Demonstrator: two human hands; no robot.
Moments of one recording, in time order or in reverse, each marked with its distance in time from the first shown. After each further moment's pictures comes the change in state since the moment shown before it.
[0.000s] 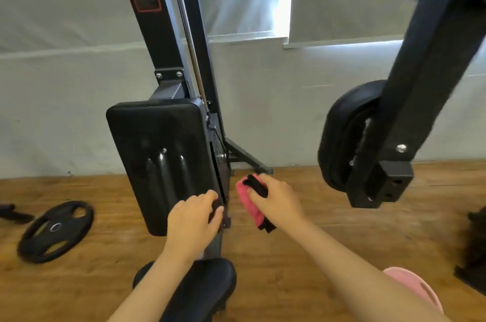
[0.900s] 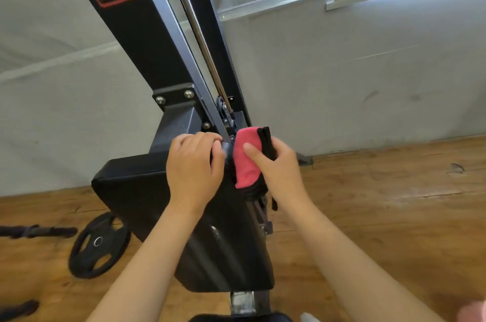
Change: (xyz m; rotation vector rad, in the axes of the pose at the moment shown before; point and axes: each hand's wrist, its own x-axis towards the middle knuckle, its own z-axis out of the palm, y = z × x) left_hand 0.273 -0.130 0.030 -0.064 0.262 0.043; right_hand 0.261 -0.062 0.053 0.955 0.143 0.131
